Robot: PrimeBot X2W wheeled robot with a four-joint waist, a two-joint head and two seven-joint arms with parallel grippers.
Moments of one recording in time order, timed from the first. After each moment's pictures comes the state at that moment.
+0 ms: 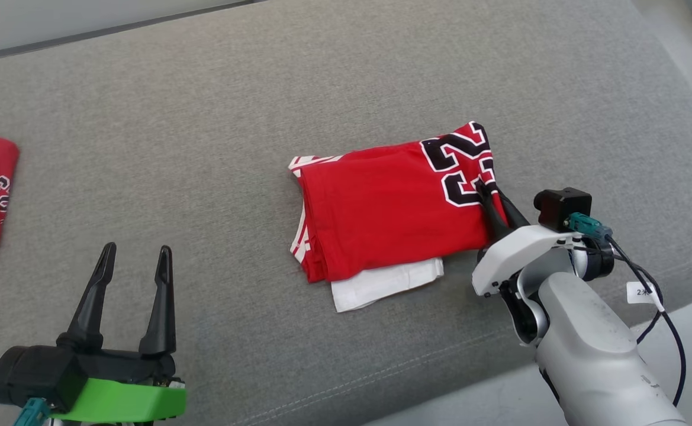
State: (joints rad) left arm 0.03 0.17 -0.06 -0.09 -0.29 -0.13 -0.26; right arm -0.58 -0.05 0.23 0.80 0.36 0.13 -0.26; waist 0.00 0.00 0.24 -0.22
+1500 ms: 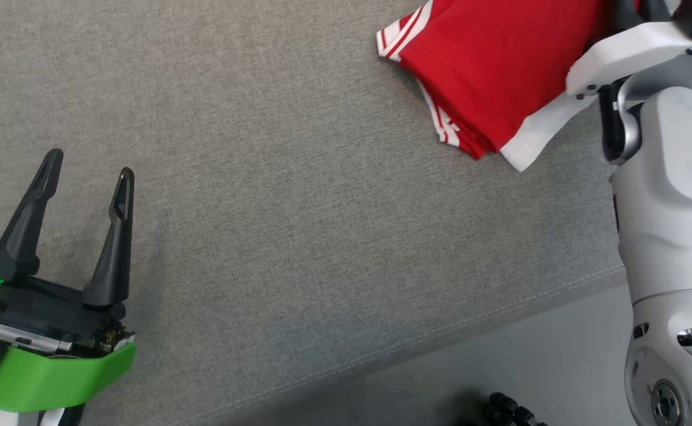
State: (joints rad) left arm -0.11 0.41 -0.11 -0.31 -0.39 -0.13 -0.26; right arm -0.98 -0.06 -0.18 0.73 -0.05 0.13 -0.26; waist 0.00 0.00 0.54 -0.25
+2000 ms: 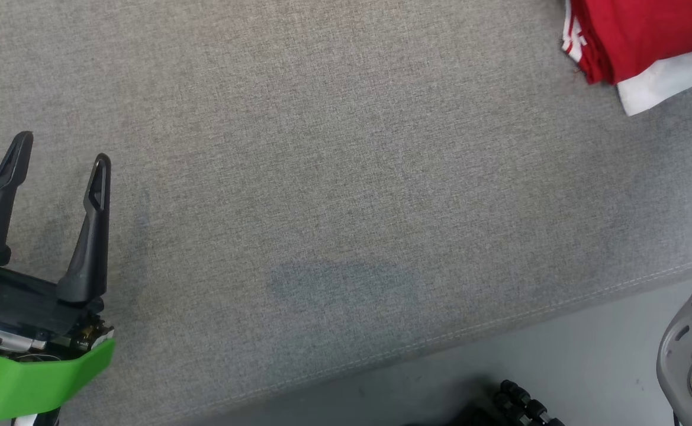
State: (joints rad) left arm -0.12 0.47 -0.08 -0.37 -0.40 -0.13 -0.26; right arm -1.01 -0.11 -0.58 0.58 -0.25 0.13 -0.26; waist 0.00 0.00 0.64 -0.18
